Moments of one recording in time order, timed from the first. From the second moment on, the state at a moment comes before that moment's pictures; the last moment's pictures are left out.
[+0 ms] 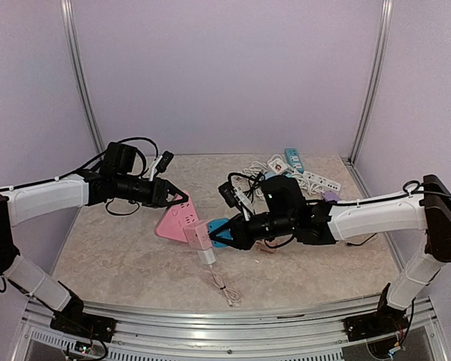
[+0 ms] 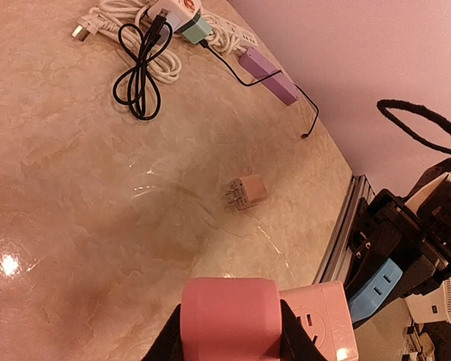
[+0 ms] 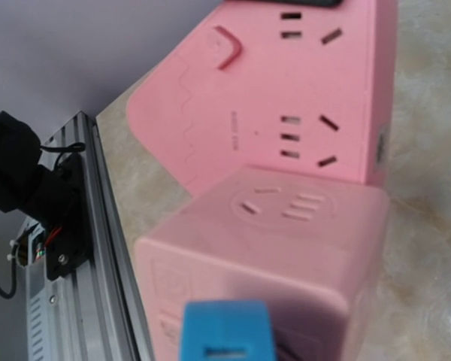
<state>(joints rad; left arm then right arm) -0.46 1.45 0.99 -0.18 0.67 -0.32 1.00 1.62 0.97 0.24 -0.39 0.38</state>
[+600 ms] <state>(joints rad) -0.55 1.42 1.02 -0.24 0.54 -0.22 1.00 1.62 0.97 0.18 -0.44 0.37</state>
